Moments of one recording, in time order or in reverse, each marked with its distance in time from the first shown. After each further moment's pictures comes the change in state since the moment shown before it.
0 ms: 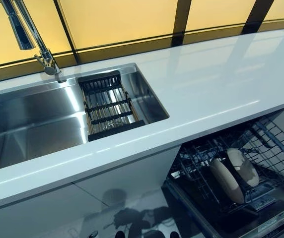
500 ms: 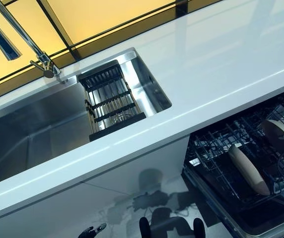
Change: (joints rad) left arm -0.001 -0.010 -0.074 -0.064 0.011 -0.053 -0.023; right arm -0.031 0.066 0.035 0.026 -0.002 -0.020 -0.034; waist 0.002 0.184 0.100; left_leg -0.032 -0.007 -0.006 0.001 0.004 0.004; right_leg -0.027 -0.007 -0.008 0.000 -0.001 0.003
